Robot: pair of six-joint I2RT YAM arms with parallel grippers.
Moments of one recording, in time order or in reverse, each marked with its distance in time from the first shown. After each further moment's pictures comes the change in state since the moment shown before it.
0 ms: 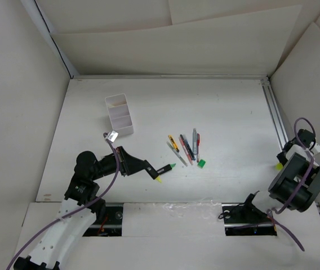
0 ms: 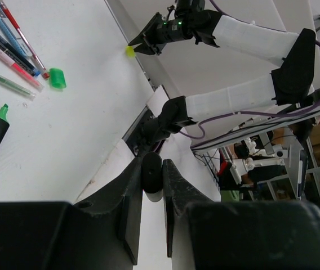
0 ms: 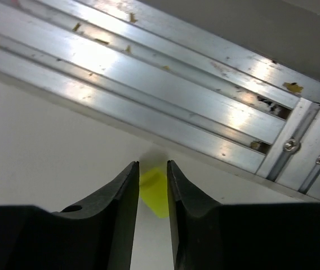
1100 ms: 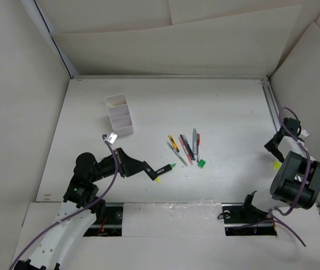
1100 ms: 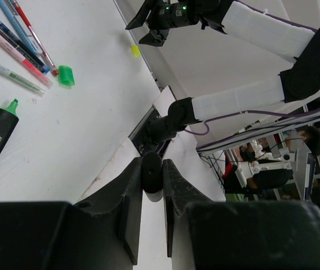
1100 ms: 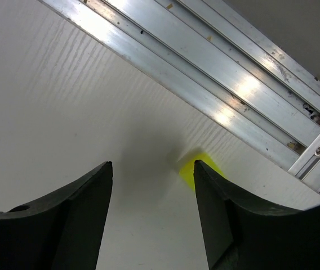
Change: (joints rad) left arm 0.000 -0.043 0.000 -0.072 -0.025 0.025; right arm 0.224 0.010 0.085 -0.077 0.077 -0.040
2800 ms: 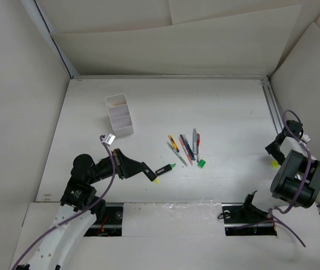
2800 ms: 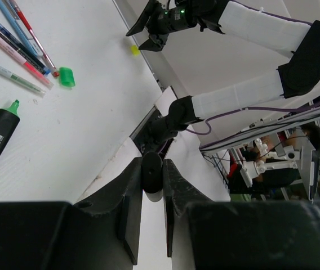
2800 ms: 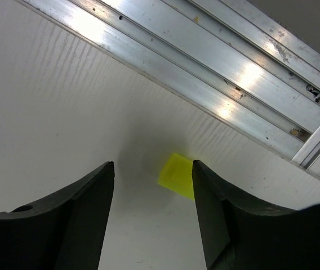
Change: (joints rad) left arm 0.000 -0.050 0.034 -0.082 -0.009 0.030; right arm -0.041 0.016 -0.008 -0.022 -0.030 0.047
